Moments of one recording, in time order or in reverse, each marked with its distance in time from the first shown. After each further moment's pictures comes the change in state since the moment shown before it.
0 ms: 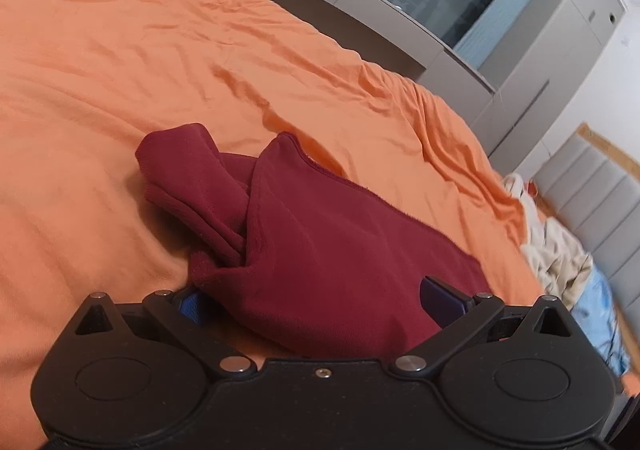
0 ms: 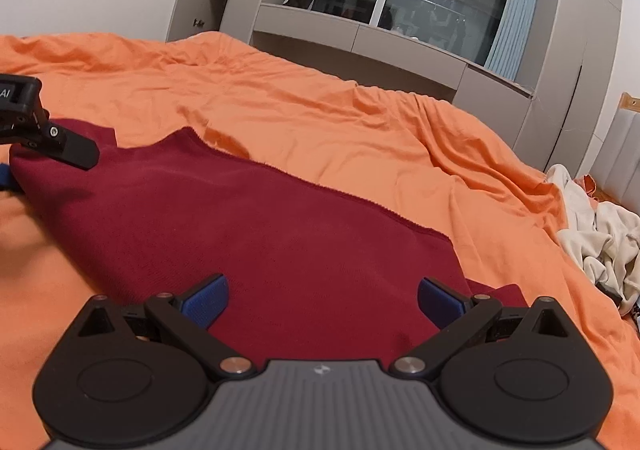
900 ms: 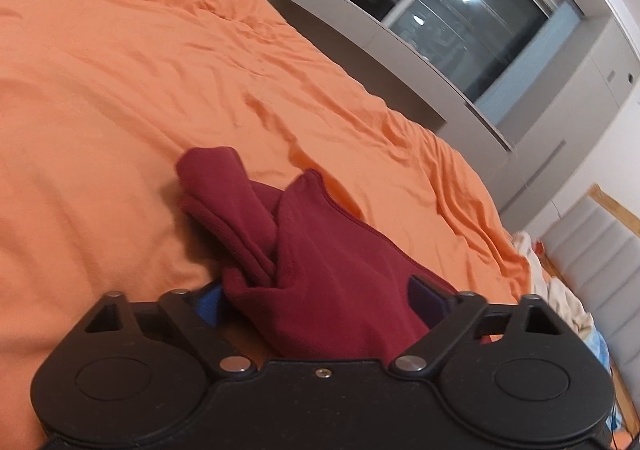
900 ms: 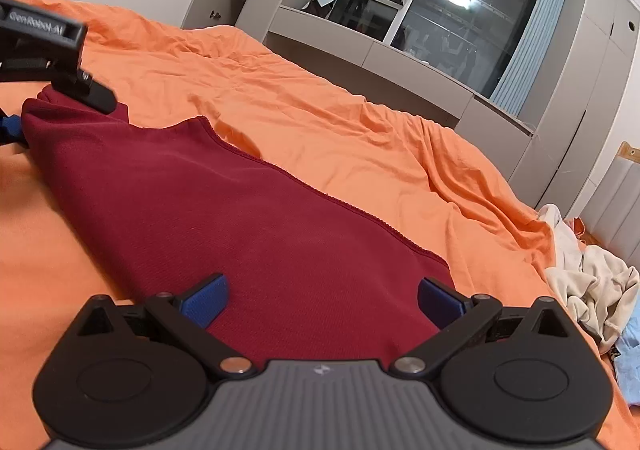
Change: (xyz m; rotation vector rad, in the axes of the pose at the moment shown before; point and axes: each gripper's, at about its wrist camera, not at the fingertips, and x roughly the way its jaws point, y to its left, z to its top) left arm -0.009 0.014 -0.006 -0.149 -0.148 0.033; right arm 0.000 0.027 -0.004 -0.137 -0.037 -0.052
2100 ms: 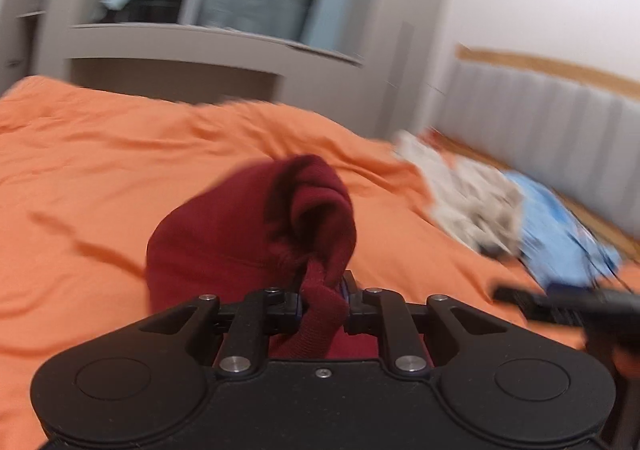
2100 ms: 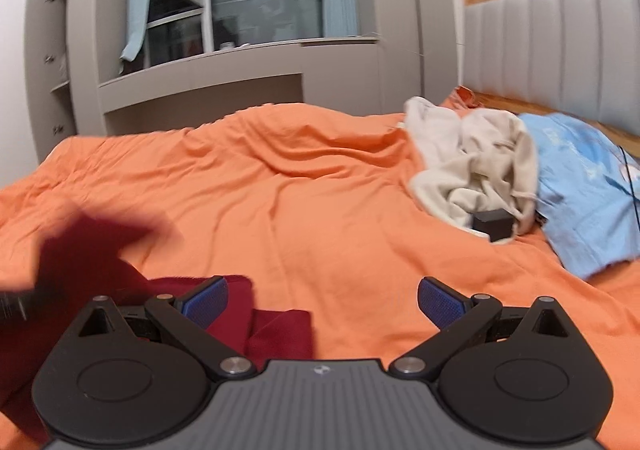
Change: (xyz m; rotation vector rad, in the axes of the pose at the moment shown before) left arm 0.039 -0.212 -0.027 0.611 0.117 -0.279; right arm -0.018 -0.261 -0.029 0.650 0.055 -0.147
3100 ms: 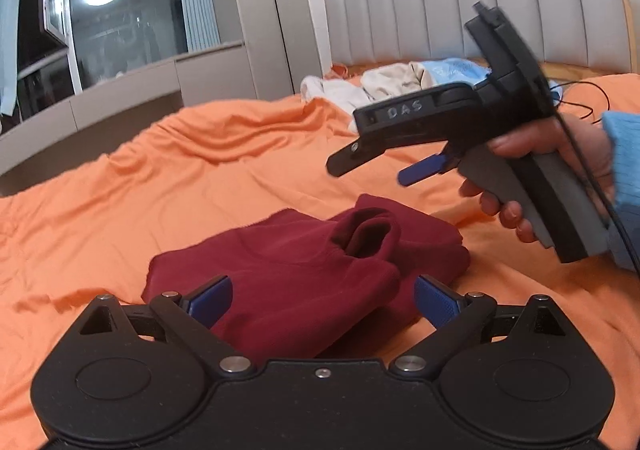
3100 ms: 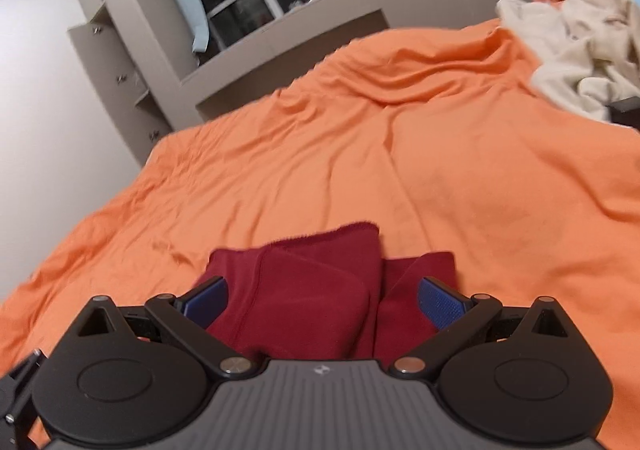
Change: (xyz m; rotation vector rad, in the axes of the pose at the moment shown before) left arm -0.018 -0.044 -0.077 0.471 0.050 -0.059; right arm 0.070 0.016 -0.029 0.162 0.194 0.438
